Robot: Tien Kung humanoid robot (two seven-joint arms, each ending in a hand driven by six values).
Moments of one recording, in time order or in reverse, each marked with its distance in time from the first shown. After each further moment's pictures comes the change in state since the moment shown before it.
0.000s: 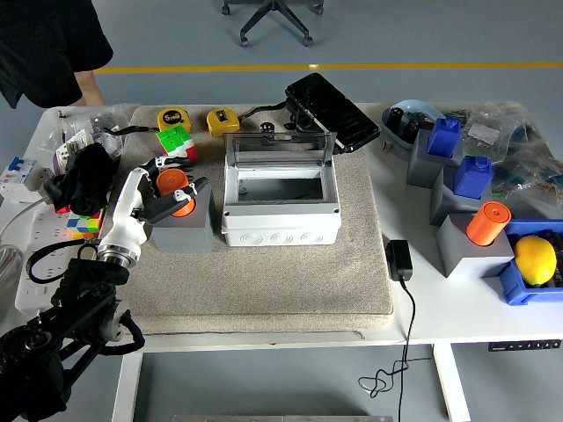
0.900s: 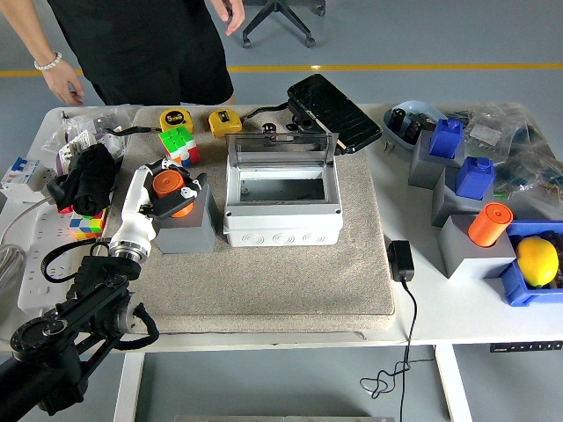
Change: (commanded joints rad) left arm -0.047 -0.052 0.042 0.095 -0.089 -0.004 -0.018; right arm -0.002 0.003 0.000 -0.002 0.003 -0.010 0.016
